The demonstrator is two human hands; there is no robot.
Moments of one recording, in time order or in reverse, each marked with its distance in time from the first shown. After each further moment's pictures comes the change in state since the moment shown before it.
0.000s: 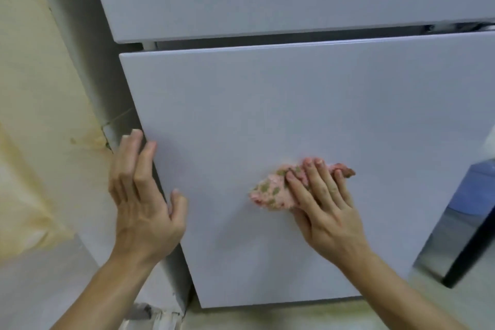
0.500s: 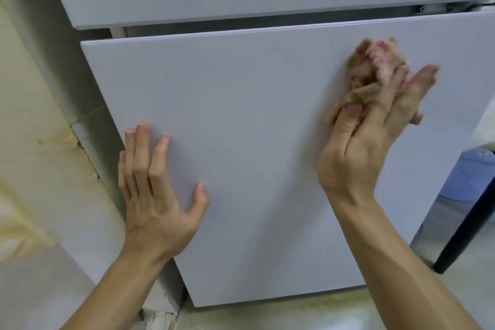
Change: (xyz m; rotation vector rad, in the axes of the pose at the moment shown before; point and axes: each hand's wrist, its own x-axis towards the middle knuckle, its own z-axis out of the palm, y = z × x) left_hand 0.000 0.018 0.031 0.024 -0.003 0.056; right_hand 0.103 0.018 -0.030 0.349 0.416 0.710
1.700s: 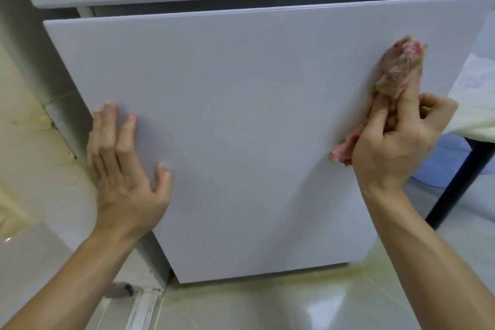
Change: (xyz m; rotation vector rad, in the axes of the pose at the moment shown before) left_hand 0.004 0.010 -0.012 -0.025 -0.022 -0.027; right_hand 0.023 0.052 -0.067 -0.293 0.123 0.043
